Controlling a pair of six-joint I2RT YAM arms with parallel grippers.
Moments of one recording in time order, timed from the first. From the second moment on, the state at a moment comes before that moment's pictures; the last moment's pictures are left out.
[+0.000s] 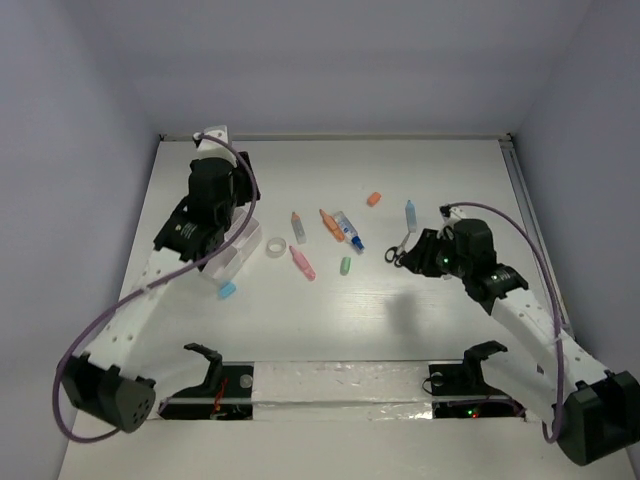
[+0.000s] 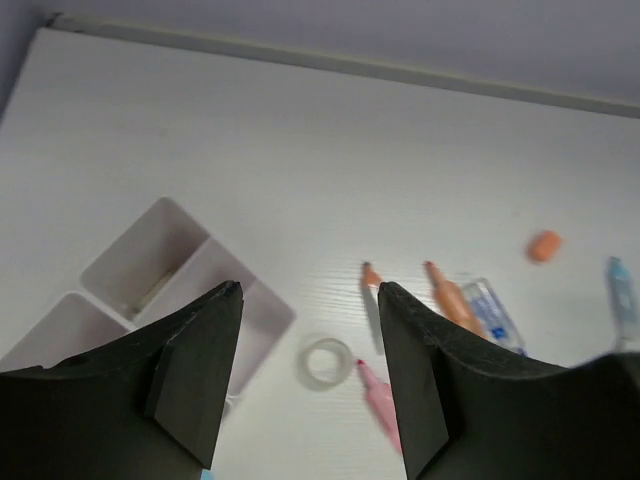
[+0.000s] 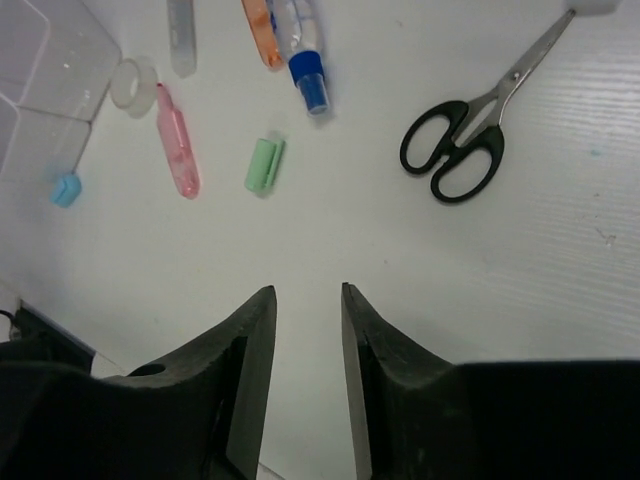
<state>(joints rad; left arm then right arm) -0.37 1.17 1.17 -0.39 -0.42 -0.29 0.28 0.88 0.60 -0.29 -0.32 0.50</state>
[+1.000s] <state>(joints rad) -0.46 0.64 0.94 -0.49 -0.02 -0.40 0.50 1.69 1.07 -0.45 0.11 0.27</state>
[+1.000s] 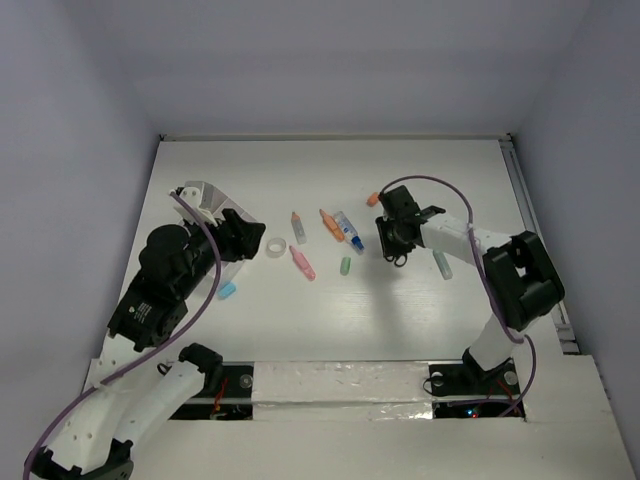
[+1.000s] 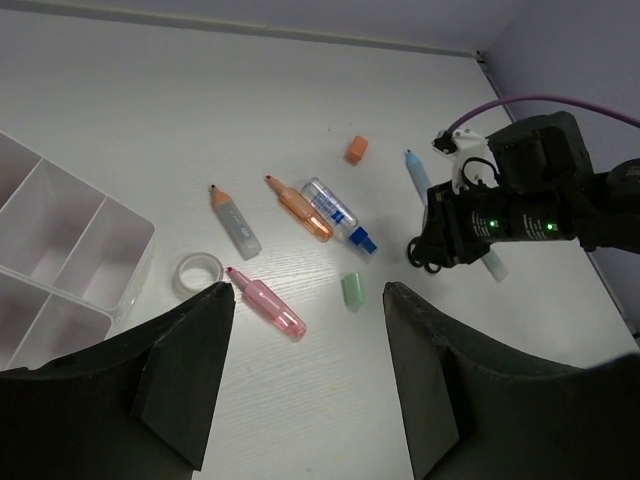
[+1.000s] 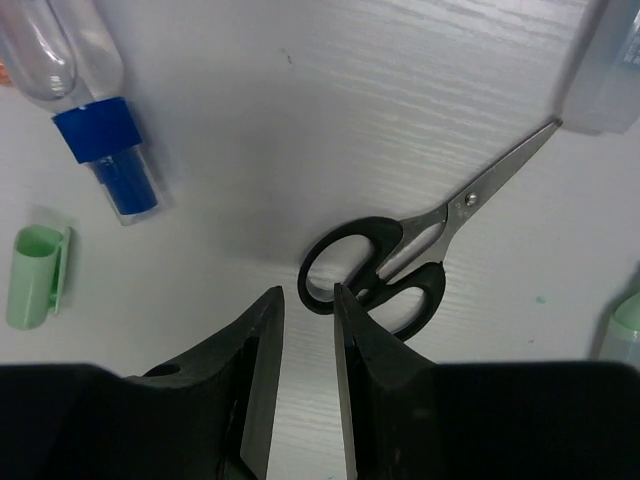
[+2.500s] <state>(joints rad) -0.62 0.77 0.80 -0.23 0.11 -0.58 0.56 1.15 0.92 0.16 -0.18 0.95</state>
